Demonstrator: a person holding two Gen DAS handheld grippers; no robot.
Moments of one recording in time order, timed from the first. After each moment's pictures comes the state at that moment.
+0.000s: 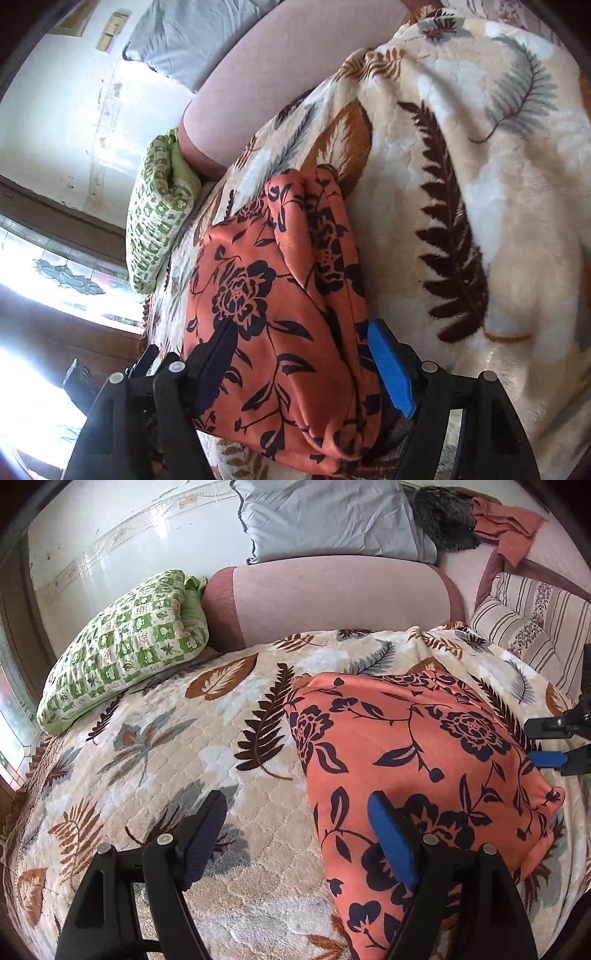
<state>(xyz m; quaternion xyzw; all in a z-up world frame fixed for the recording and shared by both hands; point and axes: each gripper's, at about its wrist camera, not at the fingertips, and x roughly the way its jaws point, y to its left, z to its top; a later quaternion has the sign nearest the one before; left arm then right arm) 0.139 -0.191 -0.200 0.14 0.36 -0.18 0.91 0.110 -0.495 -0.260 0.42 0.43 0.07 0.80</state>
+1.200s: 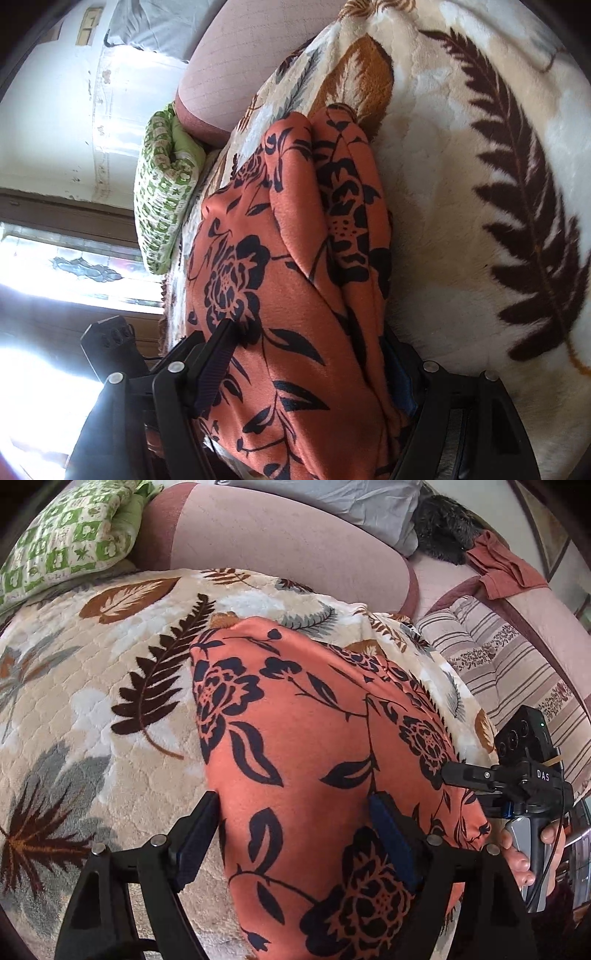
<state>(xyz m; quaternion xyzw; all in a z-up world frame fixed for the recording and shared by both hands) 0.198 -0.211 -0.243 -0.02 0.49 -0.34 0.80 0.144 -0.480 -0.305 0.46 0.46 0.13 0.75</state>
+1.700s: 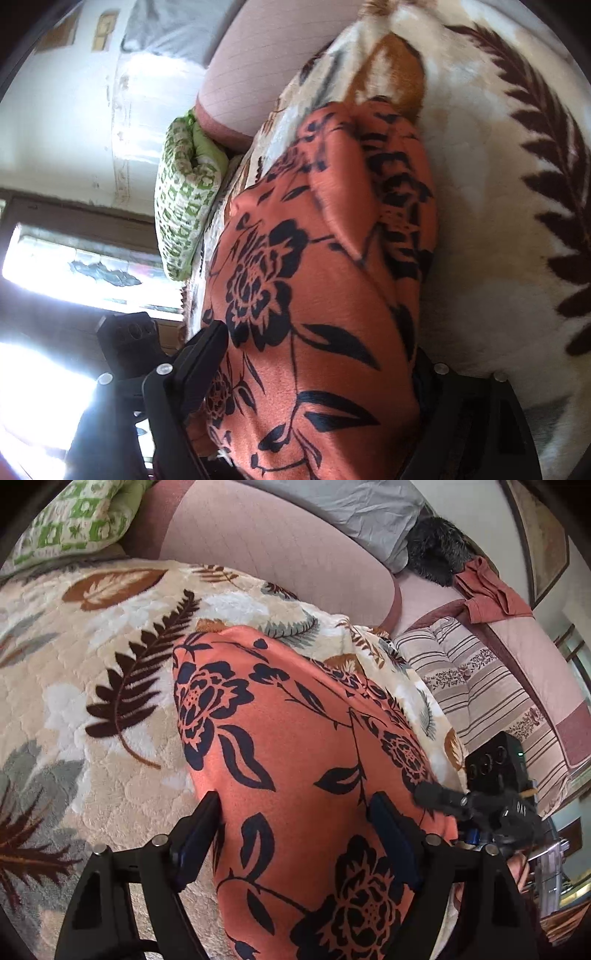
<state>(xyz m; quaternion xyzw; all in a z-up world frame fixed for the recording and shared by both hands) 0.210 -0.205 -0.245 -0.08 0.49 -0.37 0.78 0.150 -0.450 -0.294 0.44 0.43 0.15 0.77</state>
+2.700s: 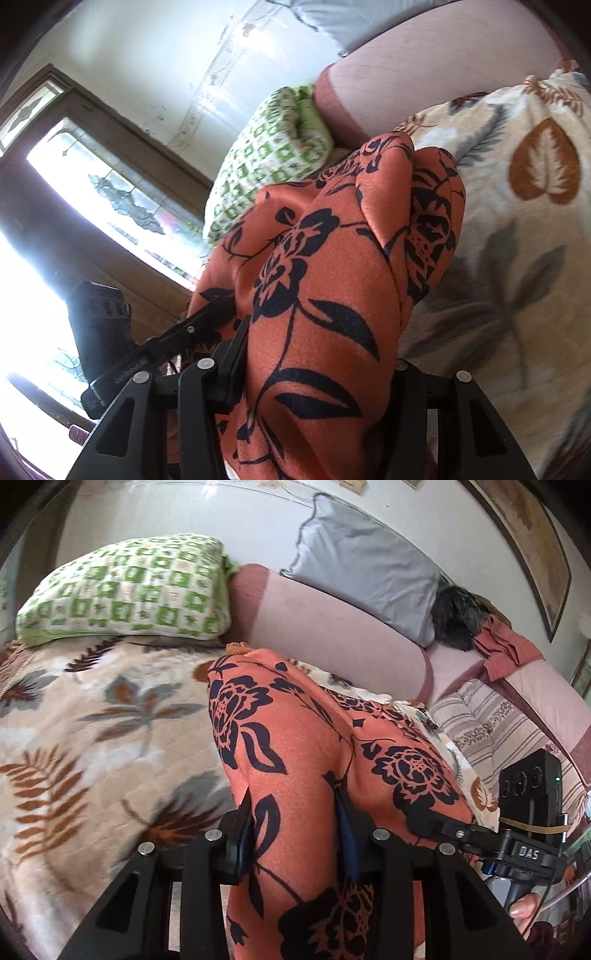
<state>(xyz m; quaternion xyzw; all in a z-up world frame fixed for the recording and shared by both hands) 0.173 -0.056 -0.181 -0.09 0.38 -0.27 0.88 0.135 -0.297 -0.213 0.33 0.35 0.23 0.85</state>
